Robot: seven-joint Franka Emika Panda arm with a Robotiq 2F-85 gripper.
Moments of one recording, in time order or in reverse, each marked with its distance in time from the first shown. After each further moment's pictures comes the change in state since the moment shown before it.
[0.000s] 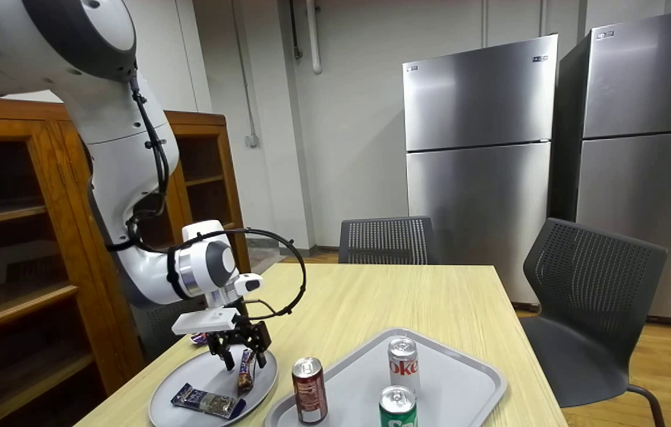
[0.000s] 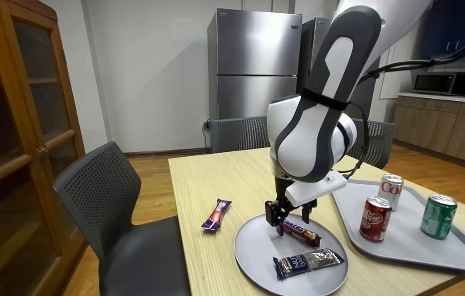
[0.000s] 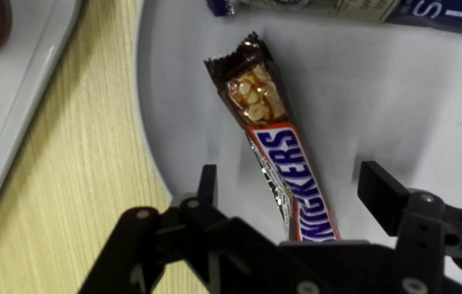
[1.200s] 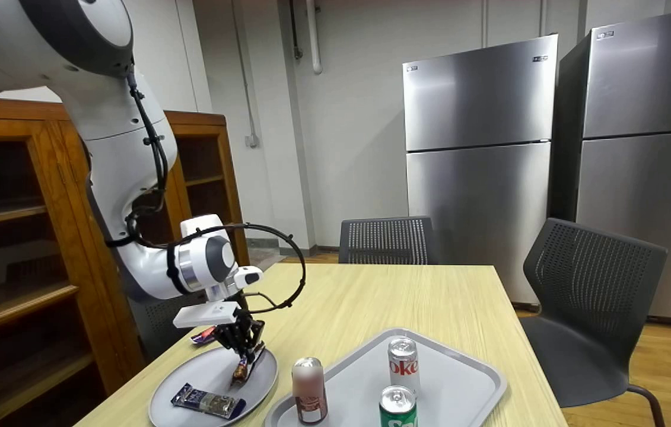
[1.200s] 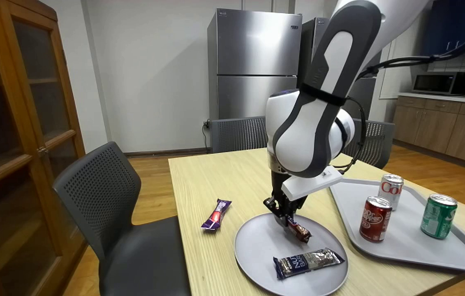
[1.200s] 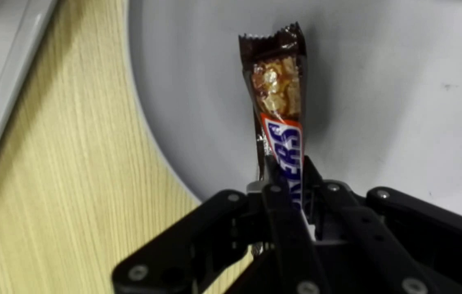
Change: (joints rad) arm 0.007 -0.014 -0.004 0.009 -0.001 0.030 -0.008
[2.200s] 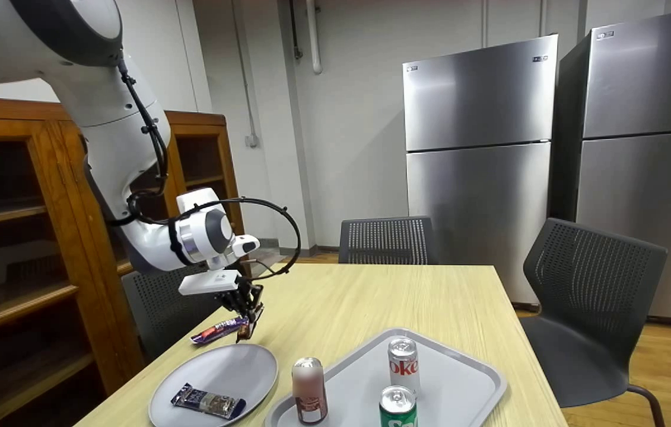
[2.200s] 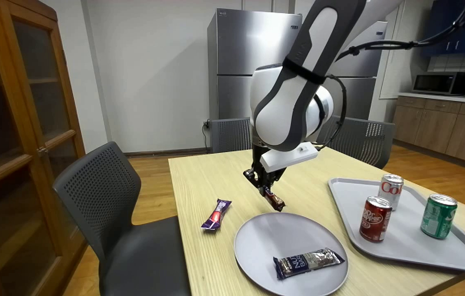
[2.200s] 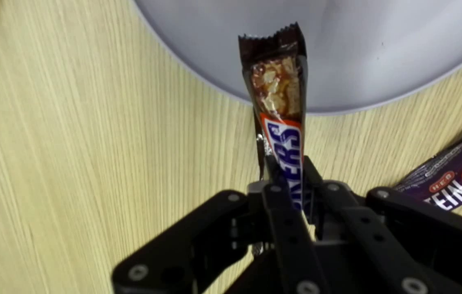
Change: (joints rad) arm 0.034 -0.025 -0.012 0.130 -0.001 -0.012 0.000
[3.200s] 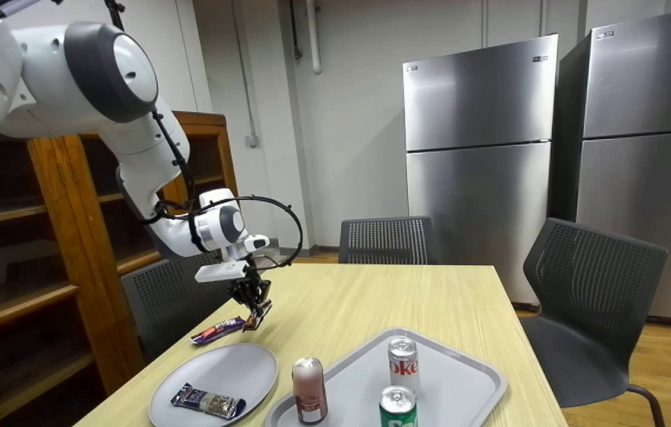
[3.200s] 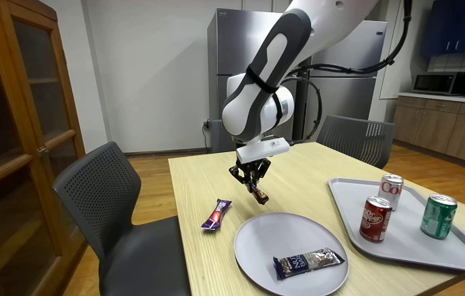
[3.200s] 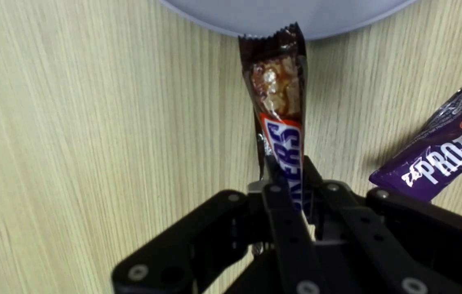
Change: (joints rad) arm -0.037 0.212 0.046 0.392 0.082 -0.306 0.001
